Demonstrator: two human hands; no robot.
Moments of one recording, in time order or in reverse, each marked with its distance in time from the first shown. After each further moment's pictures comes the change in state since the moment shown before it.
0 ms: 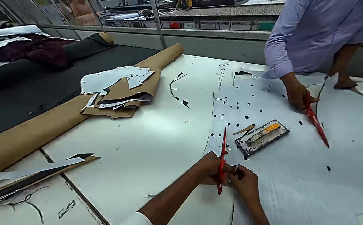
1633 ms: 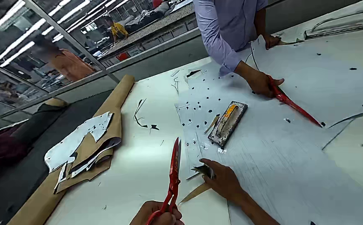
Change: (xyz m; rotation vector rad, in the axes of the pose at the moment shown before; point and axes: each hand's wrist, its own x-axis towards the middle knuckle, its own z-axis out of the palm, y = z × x) left_hand -0.132 -0.040 -0.040 0.069 0.007 0.187; right_hand -0.008 -0.020 0.009 -0.101 -0.180 -0.116
